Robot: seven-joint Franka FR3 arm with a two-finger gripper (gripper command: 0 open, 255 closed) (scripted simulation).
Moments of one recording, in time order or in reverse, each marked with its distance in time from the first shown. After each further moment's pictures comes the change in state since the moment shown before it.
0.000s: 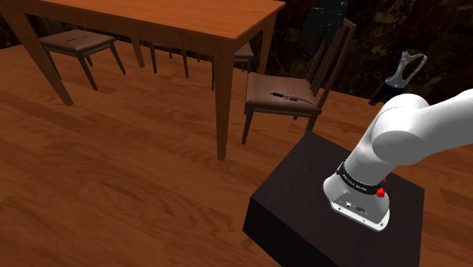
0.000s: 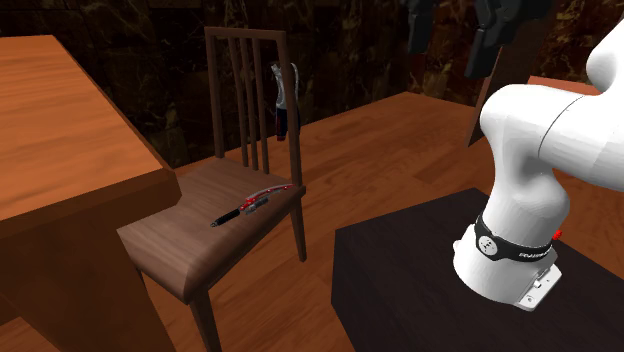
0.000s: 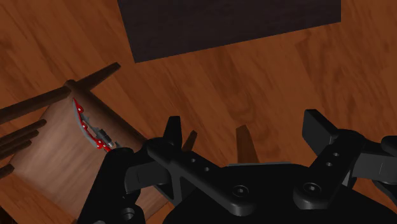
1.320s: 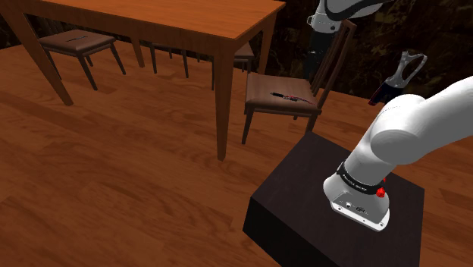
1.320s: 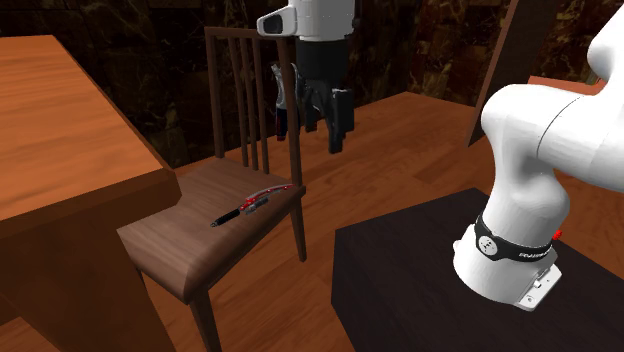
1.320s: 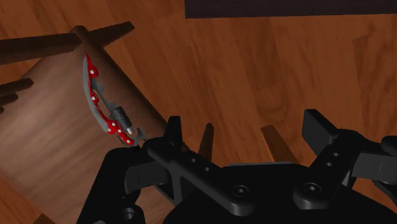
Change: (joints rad) arm -0.040 0.209 -0.428 -0.218 -0.220 0.505 -0.471
